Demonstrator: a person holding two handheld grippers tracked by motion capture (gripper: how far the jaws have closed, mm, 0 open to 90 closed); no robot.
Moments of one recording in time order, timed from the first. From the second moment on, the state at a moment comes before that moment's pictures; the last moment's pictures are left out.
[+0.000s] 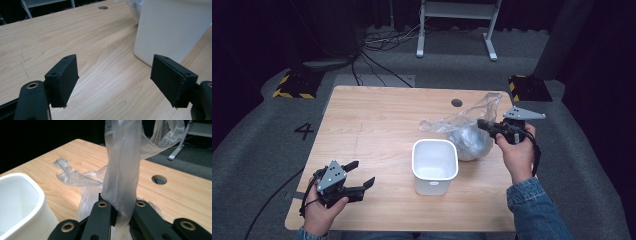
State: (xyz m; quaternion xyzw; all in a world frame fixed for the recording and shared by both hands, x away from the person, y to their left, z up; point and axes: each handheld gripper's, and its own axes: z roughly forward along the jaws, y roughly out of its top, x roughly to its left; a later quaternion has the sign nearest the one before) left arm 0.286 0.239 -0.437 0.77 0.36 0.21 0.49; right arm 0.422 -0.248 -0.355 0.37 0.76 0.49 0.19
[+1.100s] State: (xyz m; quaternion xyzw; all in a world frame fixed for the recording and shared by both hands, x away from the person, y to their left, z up) left arm 0.284 0.242 -0.446 0.77 0.37 0.20 0.48; right arm 0.354 -0.320 -0.375 0.42 0.75 0.44 0.26
